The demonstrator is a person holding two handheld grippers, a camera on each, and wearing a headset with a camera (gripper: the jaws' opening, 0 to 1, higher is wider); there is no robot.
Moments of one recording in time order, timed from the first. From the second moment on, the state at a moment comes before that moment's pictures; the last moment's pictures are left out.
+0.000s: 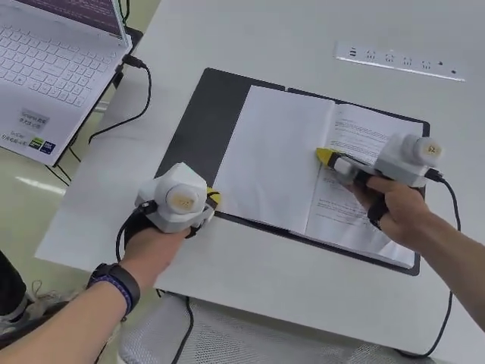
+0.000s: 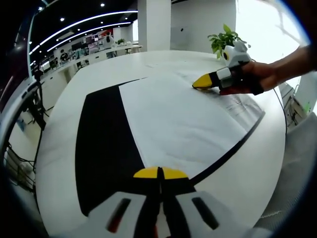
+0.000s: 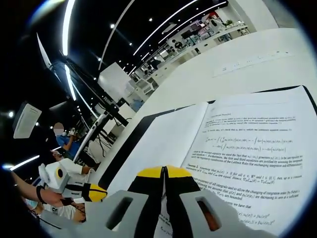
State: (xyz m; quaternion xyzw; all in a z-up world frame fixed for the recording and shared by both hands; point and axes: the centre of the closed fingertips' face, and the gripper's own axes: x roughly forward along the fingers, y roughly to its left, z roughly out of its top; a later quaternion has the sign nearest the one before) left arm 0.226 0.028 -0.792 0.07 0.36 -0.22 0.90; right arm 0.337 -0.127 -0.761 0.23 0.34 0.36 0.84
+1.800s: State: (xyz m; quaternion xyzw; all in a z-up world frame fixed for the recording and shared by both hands) left arm 0.225 0.028 -0.790 0.06 0.36 -0.22 0.90; right arm 0.450 -0.139 -0.763 0.28 0.27 0.27 0.88
